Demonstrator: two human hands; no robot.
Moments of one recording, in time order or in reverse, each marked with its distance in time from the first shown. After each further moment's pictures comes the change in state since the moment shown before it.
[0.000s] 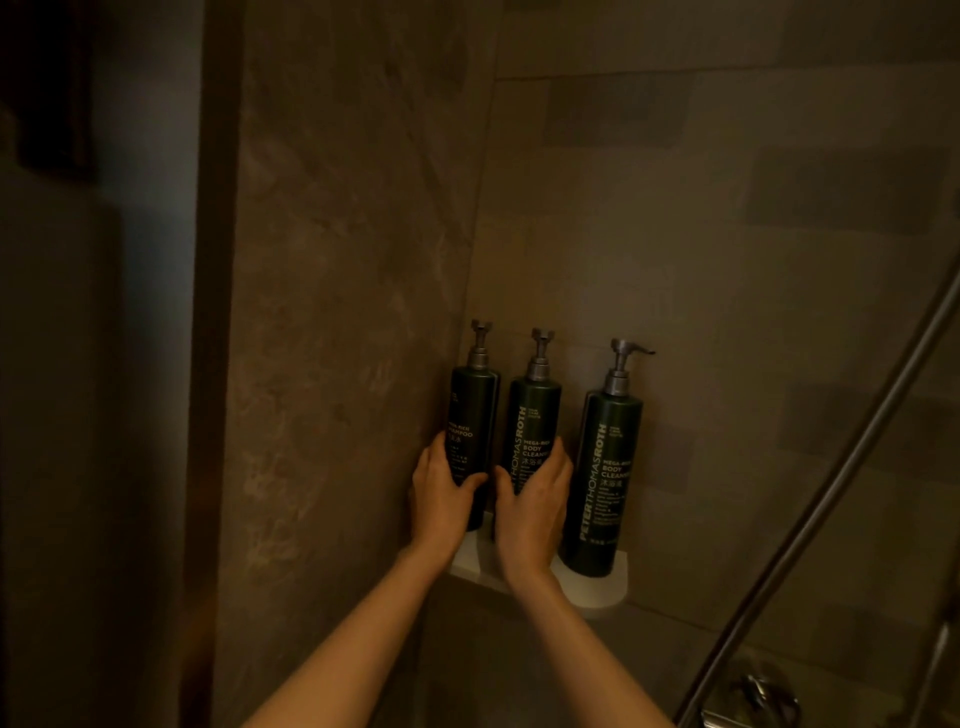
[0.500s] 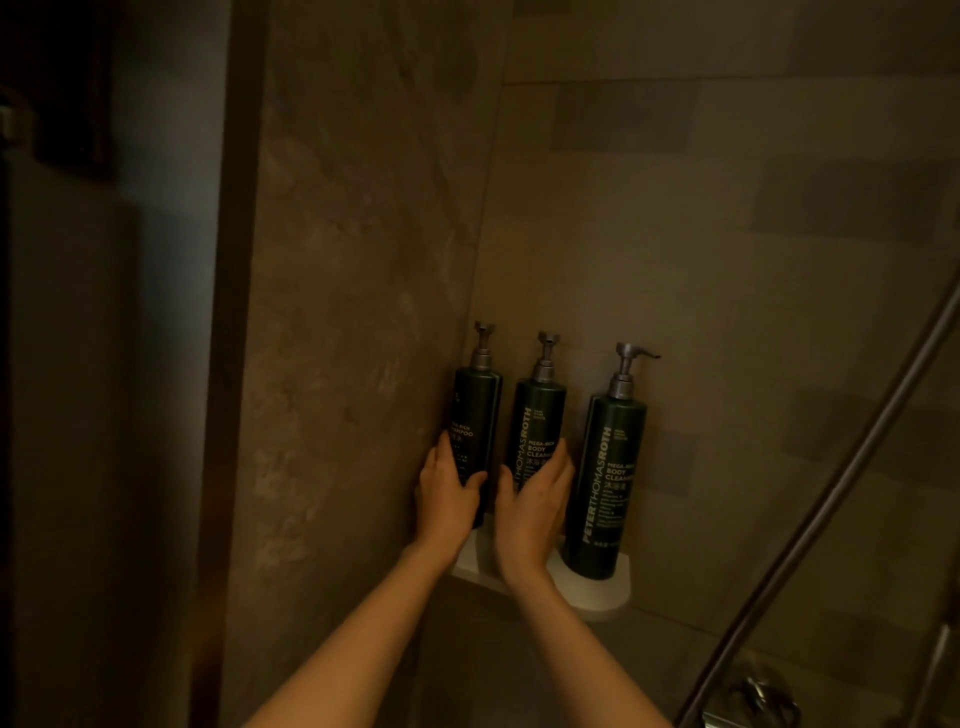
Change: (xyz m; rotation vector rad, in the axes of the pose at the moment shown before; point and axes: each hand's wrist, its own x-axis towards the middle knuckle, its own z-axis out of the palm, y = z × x) left_hand 0.006 -0.007 0.005 0.008 -0.031 -0.001; right_hand 0.000 -0.003 0.007 -0.029 0.036 0.035
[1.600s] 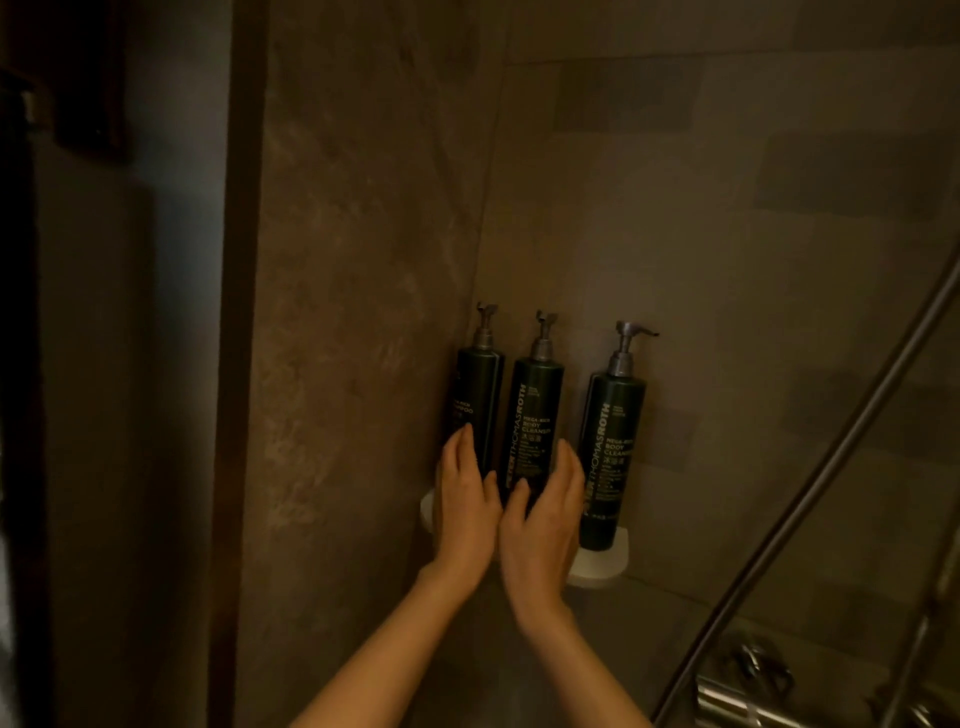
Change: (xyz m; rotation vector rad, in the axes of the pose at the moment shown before) left_hand -0.058 0.018 -0.001 0.066 0.025 0.136; right_hand -0.041 0.004 -0.039 0.076 0.023 -0.173
